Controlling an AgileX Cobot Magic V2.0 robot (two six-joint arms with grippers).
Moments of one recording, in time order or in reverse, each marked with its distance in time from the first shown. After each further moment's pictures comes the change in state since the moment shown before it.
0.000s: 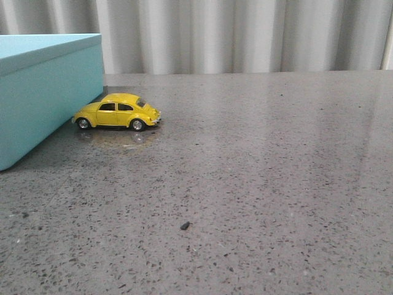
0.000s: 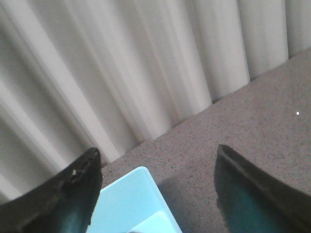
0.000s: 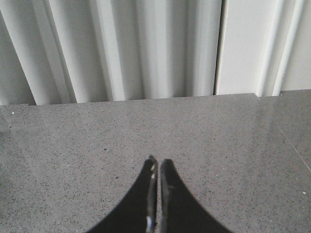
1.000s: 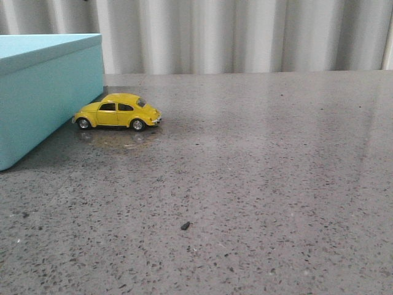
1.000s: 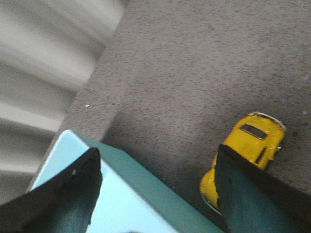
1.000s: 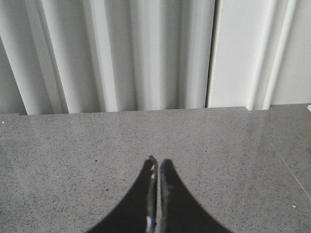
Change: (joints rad) left arm -0.080 0.173 -0.117 -0.220 0.373 0.646; right arm 0.000 -0.008 0.019 -0.032 -0.061 -0.002
